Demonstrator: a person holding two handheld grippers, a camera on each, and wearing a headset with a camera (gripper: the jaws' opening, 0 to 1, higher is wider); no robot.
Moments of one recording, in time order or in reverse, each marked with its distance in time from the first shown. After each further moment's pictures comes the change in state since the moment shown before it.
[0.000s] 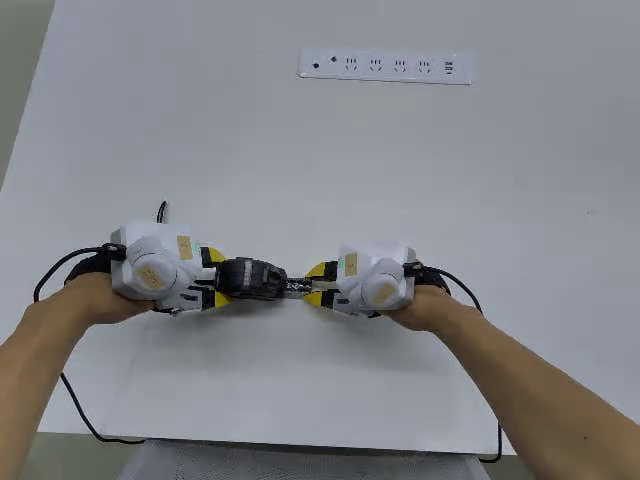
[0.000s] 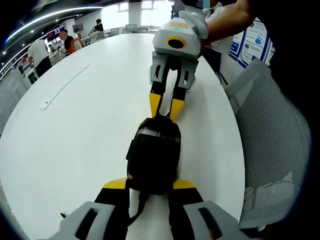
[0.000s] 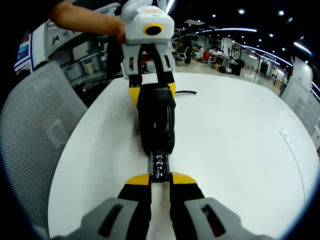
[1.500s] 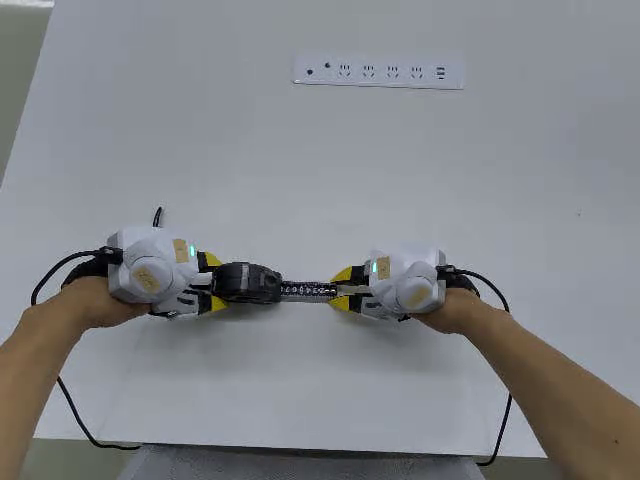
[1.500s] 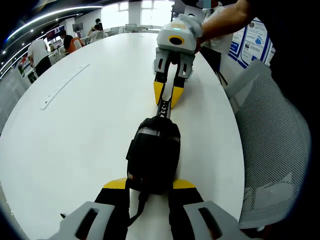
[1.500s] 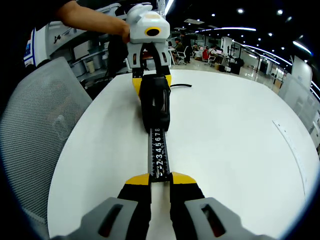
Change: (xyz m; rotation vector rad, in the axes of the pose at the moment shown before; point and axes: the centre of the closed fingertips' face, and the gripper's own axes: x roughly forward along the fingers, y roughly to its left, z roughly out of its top) left arm 0.001 -0.001 0.000 -0.002 0.006 -0.005; right arm -0.031 -0.003 -0.031 0.001 0.008 -0.001
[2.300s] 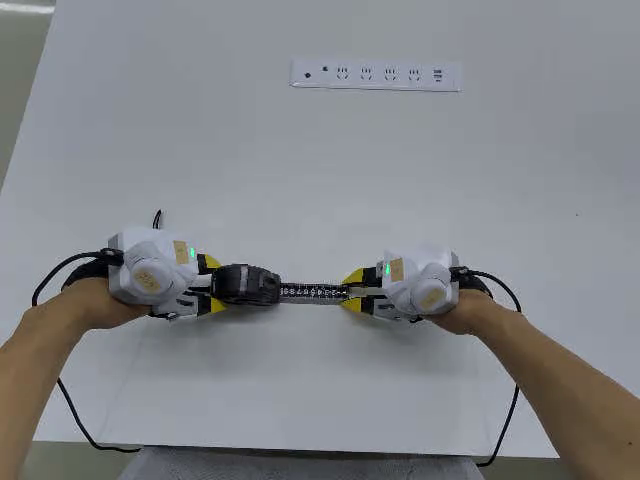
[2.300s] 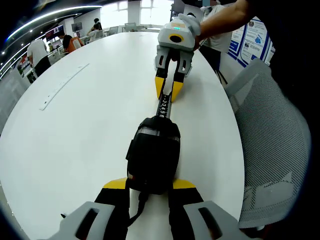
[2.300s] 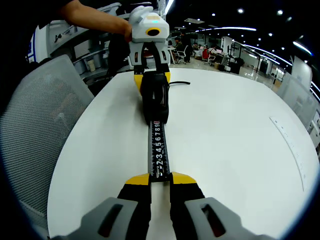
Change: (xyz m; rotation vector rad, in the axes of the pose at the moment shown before) left arm 0.000 0.001 0.000 0.005 0.009 -0.001; right arm -0.013 -0.002 -0.013 -0.004 0.008 -0.002
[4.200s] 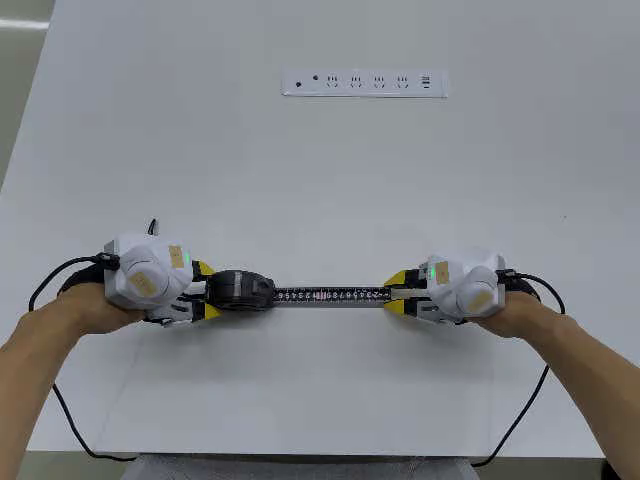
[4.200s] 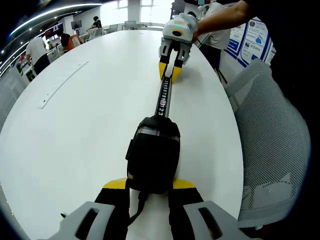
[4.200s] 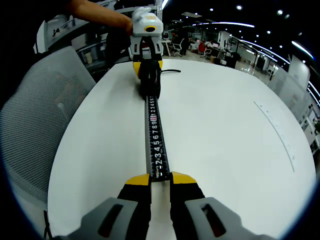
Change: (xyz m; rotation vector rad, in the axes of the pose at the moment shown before) left arm -0.001 -0.001 0.000 -0.006 0.020 -0.010; right arm -0.054 -0.009 -0.050 -0.001 0.076 -0.047
